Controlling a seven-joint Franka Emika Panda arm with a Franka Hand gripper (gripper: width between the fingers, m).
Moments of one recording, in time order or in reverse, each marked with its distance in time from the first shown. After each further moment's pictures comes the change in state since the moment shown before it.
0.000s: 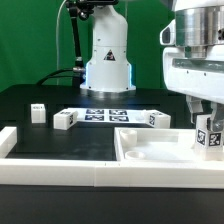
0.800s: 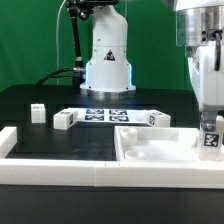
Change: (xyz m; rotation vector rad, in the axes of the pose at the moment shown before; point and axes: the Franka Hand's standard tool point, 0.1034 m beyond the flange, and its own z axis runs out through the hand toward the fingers) arm -0.001 0.000 0.000 0.000 -0.001 0.474
